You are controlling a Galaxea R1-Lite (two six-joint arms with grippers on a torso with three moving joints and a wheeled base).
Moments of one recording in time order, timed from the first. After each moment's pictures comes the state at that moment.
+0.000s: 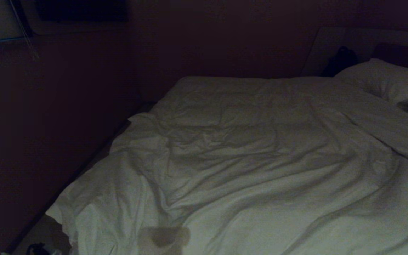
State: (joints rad) left arm 0.73 2.66 -0.03 -1.52 -0.77 0.98; right arm 0.00 0.00 0.00 0.00 0.01 -0.01
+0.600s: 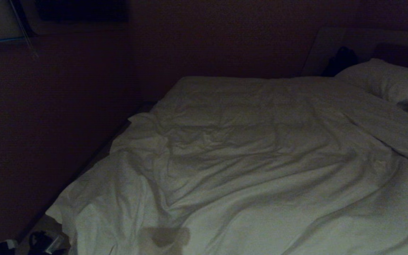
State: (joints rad) left arm 0.67 2.61 -0.11 -1.52 -0.71 0.79; right arm 0.00 0.00 0.00 0.00 0.01 -0.01
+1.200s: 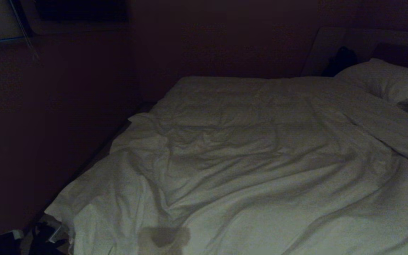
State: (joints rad) left arm 0.62 2.59 -0.18 -1.52 -0.67 0.69; right arm 0.00 0.00 0.00 0.00 0.01 -0.01
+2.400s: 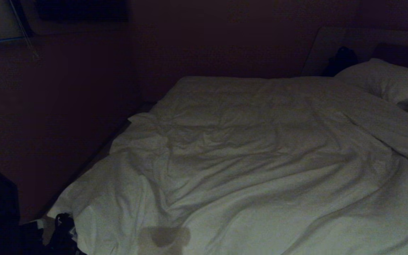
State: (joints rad) left arm 0.45 2.58 -0.23 -1.52 -0.56 0.68; right arm 0.00 0.00 0.00 0.00 0.01 -0.01
